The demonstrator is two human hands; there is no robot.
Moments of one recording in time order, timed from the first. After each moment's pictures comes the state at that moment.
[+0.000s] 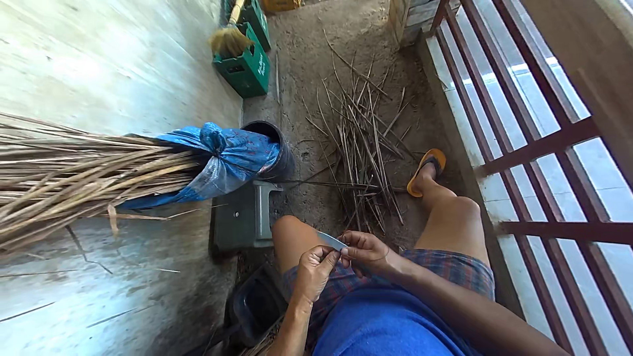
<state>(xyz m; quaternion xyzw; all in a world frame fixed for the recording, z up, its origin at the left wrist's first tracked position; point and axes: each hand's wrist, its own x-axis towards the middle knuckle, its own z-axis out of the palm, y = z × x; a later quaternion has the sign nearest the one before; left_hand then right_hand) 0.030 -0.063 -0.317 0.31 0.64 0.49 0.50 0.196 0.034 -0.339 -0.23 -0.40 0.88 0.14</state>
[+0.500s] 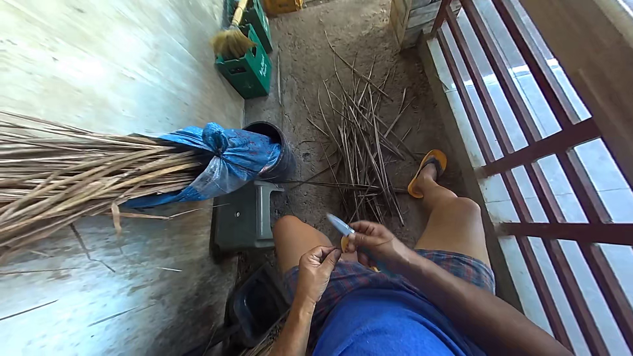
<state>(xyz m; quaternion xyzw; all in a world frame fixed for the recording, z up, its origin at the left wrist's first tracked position) 0.033 -0.066 -0.325 0.32 0.66 0.51 0.45 0.200 0.049 -0.323 -0.32 -0.35 0.87 0.17</state>
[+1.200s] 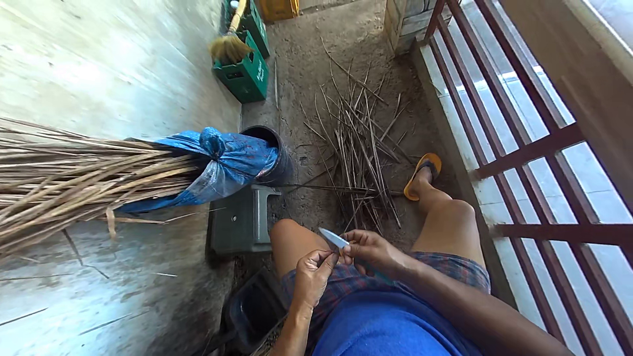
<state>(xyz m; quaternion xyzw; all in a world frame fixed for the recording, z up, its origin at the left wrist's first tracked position) 0.036 -0.068 -0.321 0.31 0.66 0.51 0.45 0.204 0.045 -0.330 -0.26 -0.36 0.88 0.14</state>
